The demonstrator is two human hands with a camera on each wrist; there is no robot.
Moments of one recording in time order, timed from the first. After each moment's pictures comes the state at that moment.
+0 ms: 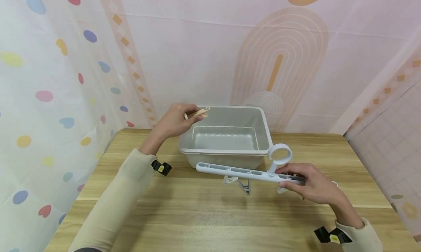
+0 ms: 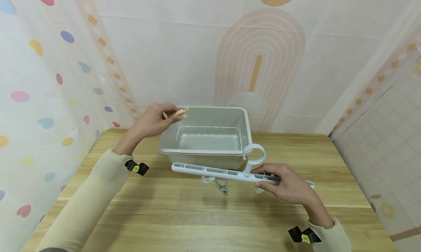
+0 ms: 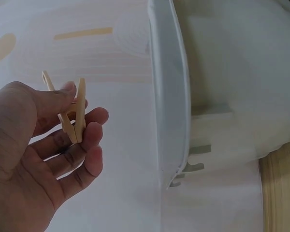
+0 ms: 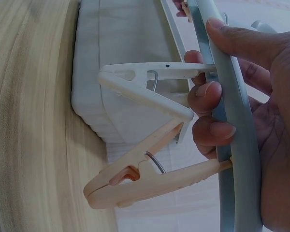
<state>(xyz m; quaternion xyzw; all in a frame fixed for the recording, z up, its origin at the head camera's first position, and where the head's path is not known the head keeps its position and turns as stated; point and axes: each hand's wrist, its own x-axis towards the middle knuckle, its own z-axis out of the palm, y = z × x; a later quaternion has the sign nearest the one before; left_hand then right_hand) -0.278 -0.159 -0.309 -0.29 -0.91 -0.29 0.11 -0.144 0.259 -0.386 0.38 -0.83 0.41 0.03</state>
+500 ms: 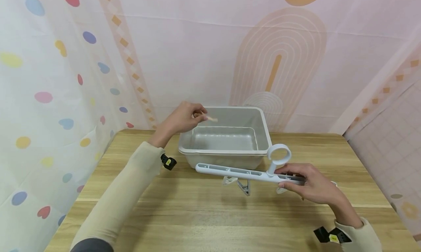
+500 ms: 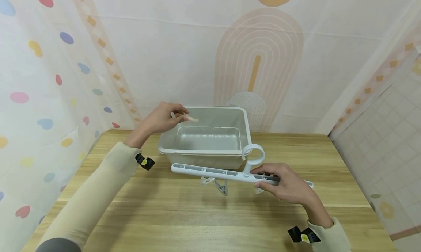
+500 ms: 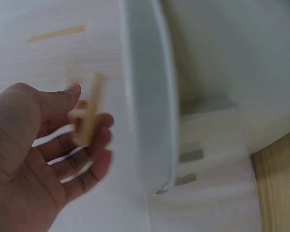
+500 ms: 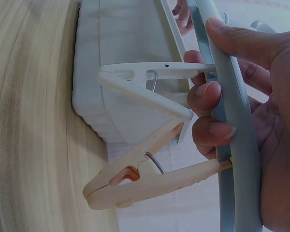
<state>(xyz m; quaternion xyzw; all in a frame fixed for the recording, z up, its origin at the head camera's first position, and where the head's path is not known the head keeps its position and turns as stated) -0.299 -0.147 -0.313 -0.28 -0.92 -0.26 0.04 -0.145 0.259 -0.387 0.37 -0.83 0.41 0.02</state>
